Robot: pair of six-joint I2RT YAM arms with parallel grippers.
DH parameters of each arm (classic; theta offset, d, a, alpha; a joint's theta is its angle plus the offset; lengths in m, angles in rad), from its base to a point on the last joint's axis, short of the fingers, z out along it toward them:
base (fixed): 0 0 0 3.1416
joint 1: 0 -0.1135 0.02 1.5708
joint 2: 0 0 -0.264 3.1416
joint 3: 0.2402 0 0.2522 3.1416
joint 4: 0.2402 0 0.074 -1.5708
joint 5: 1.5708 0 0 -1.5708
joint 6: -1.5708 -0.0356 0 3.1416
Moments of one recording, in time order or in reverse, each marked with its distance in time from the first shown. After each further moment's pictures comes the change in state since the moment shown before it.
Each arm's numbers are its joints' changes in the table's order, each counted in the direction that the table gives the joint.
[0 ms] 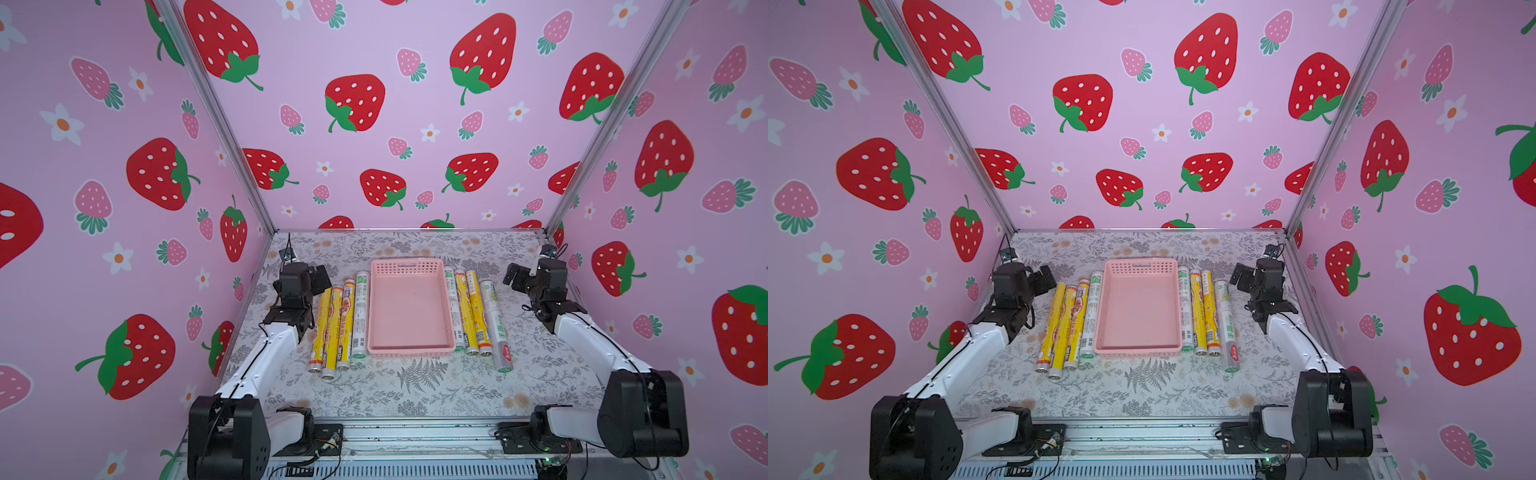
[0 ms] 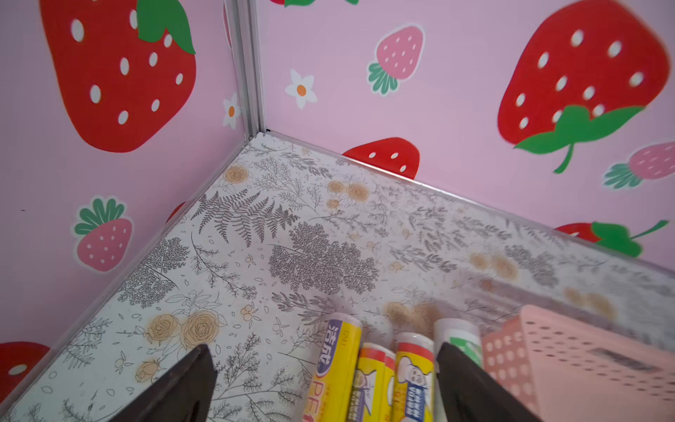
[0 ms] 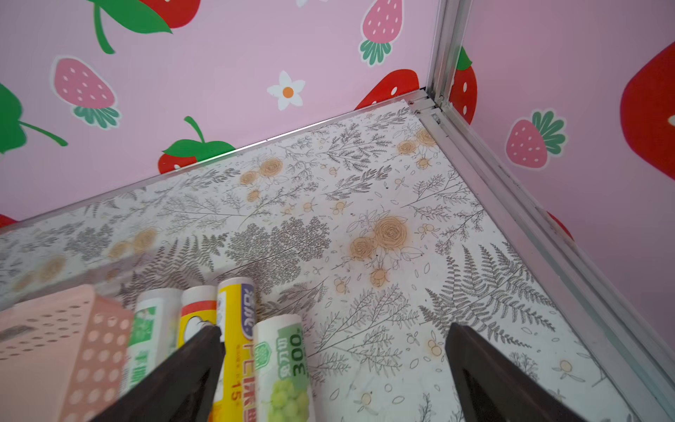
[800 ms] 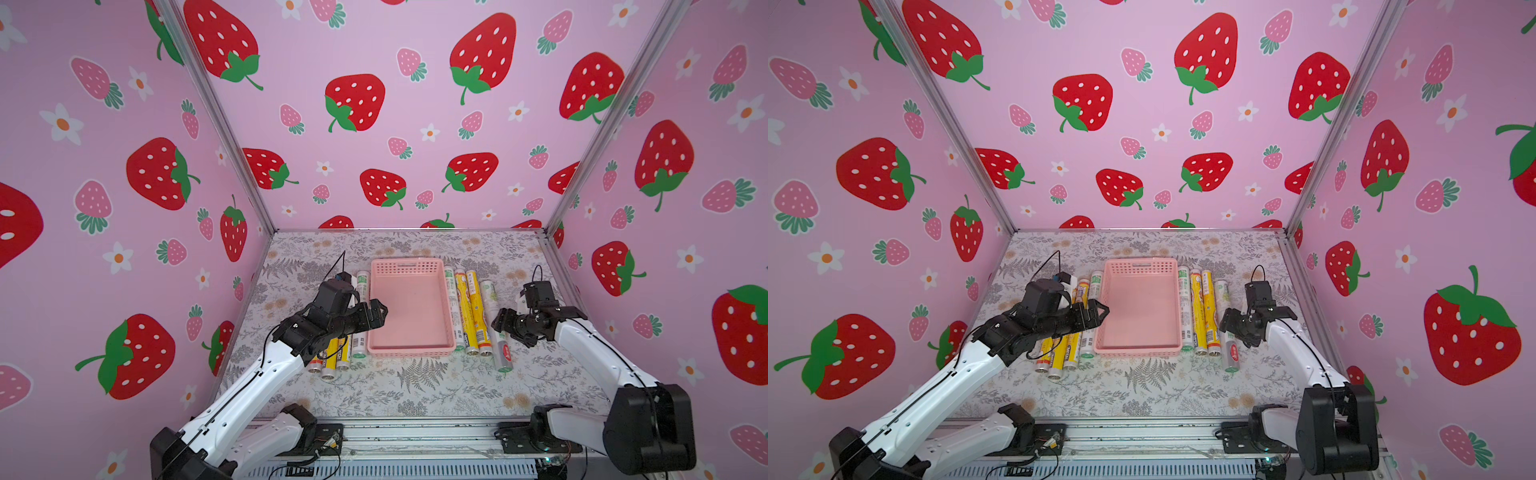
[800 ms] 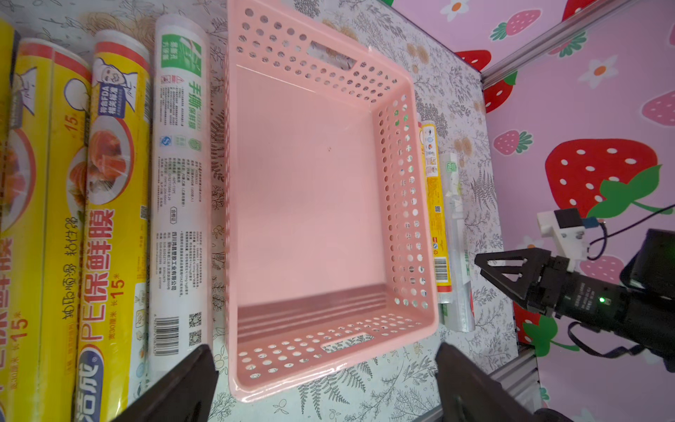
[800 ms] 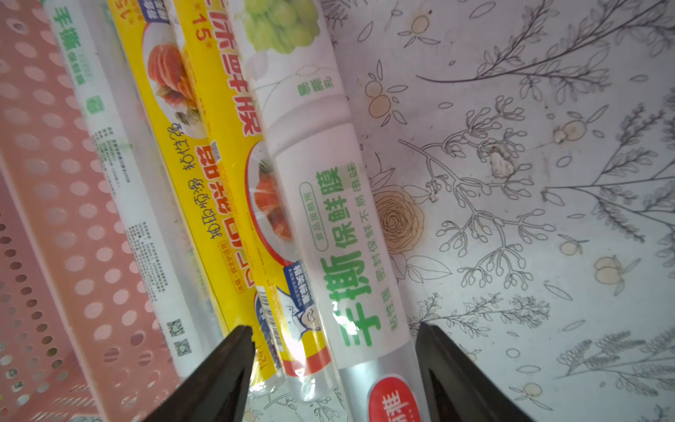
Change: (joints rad) left arm 0.491 -0.151 0.086 0.534 0.364 0.359; right arm -0.046 -0.028 -0.053 0.634 -0.301 -0.167
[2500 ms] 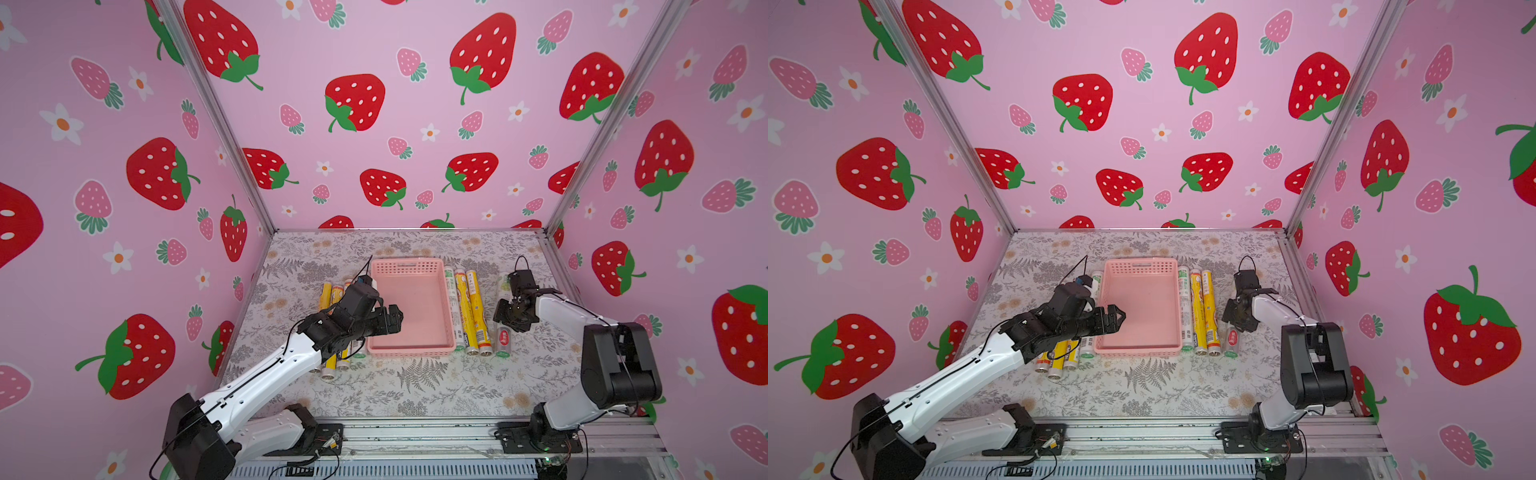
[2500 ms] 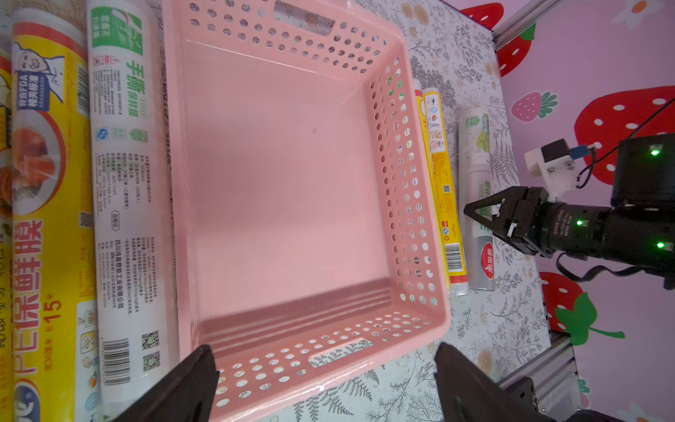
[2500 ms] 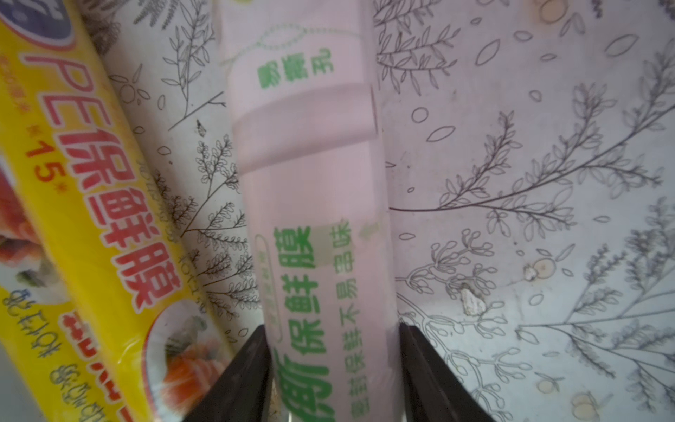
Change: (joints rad) left arm 0.157 0.112 0.008 -0.075 -0.109 0.016; right arm -0.011 0.331 0.139 -0.090 0.234 -0.002
